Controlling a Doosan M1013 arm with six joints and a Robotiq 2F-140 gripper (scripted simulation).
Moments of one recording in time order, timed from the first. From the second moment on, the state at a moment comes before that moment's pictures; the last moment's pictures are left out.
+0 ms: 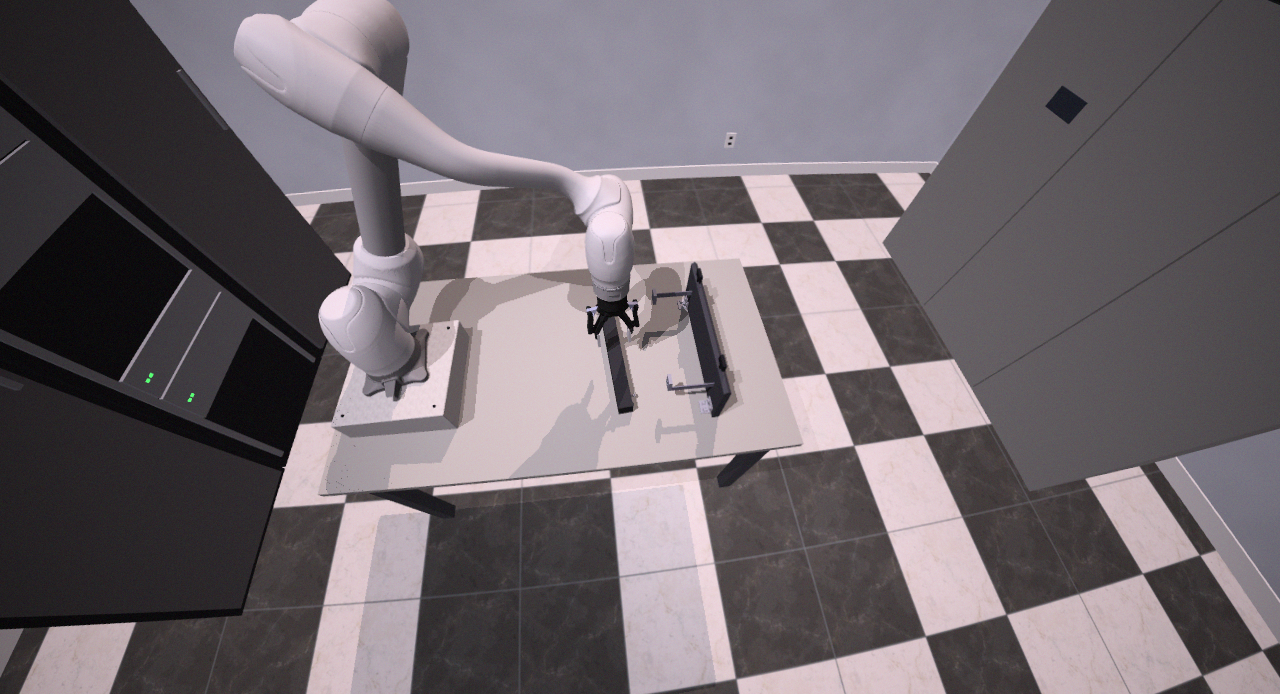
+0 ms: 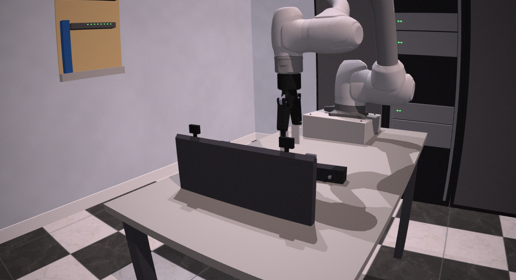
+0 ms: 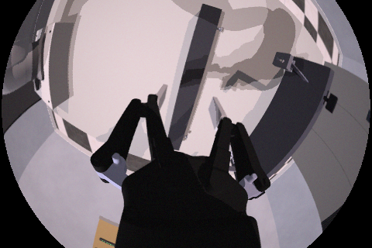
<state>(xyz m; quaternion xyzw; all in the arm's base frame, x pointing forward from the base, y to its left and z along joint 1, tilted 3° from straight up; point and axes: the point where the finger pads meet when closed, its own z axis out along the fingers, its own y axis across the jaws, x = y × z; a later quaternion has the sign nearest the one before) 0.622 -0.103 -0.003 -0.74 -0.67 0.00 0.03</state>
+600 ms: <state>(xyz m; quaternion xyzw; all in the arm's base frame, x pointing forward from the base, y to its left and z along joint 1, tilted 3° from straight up) 0.619 -0.100 -0.075 -0.74 -0.67 0.00 0.03</state>
